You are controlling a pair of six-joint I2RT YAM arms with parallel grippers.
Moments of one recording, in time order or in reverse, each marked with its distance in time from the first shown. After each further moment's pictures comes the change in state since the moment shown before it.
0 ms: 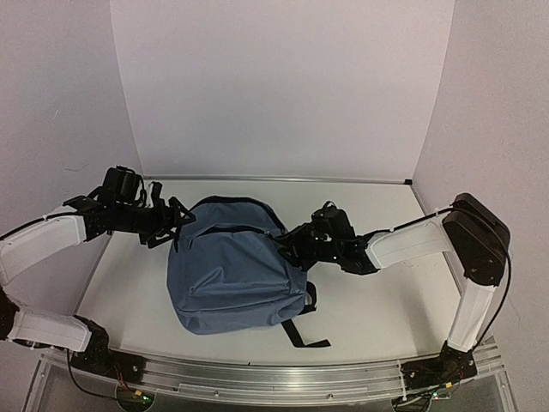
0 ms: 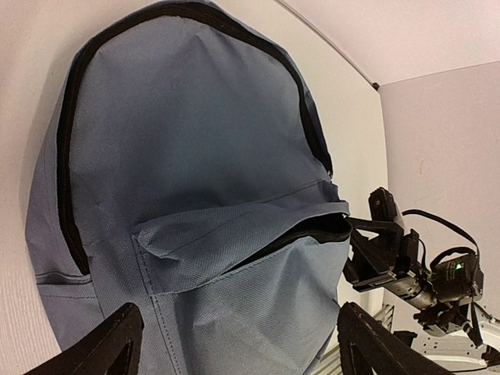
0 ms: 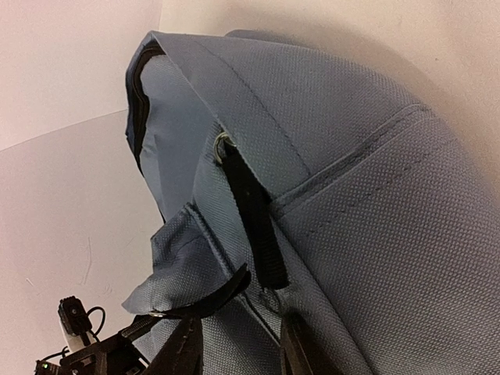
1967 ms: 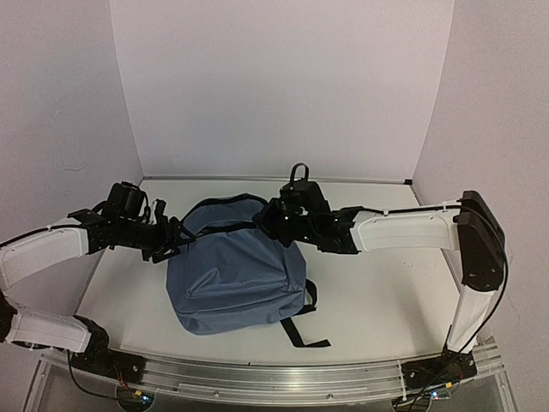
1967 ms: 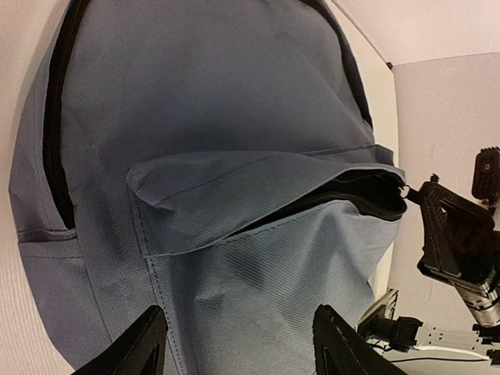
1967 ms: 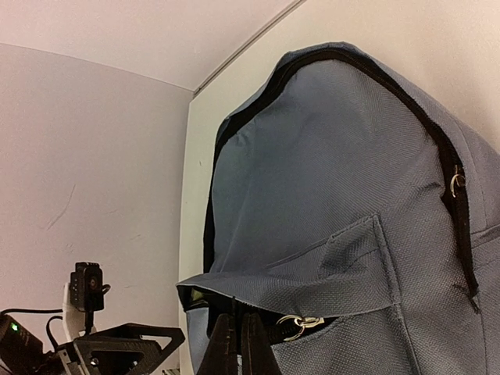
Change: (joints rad) left arm -0.038 -0.033 -0.105 0.018 0.011 -0.037; right arm 0.132 0.017 0.353 -0.293 0.227 -0.429
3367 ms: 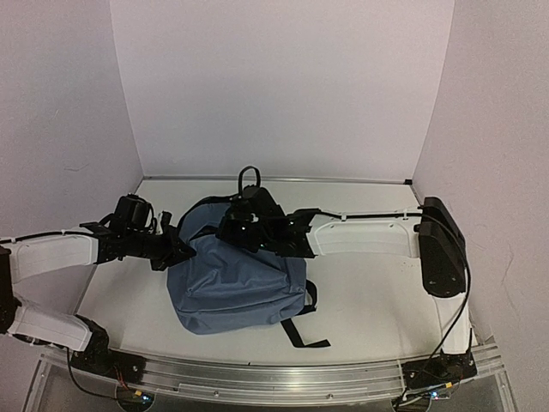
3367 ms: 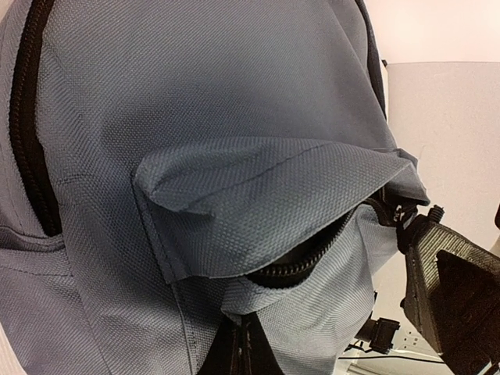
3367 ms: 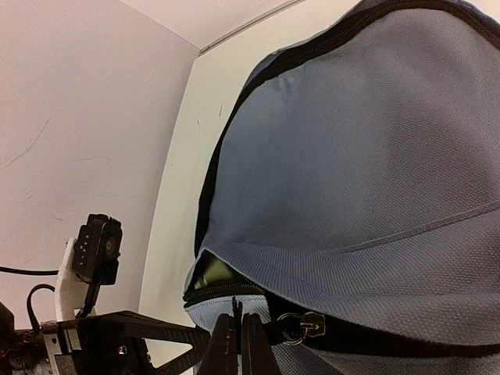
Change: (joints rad) left arm -0.003 0.079 -0.120 0.220 0.080 -0.109; right arm 0.128 0.250 0.364 -0.187 0.084 -0.159
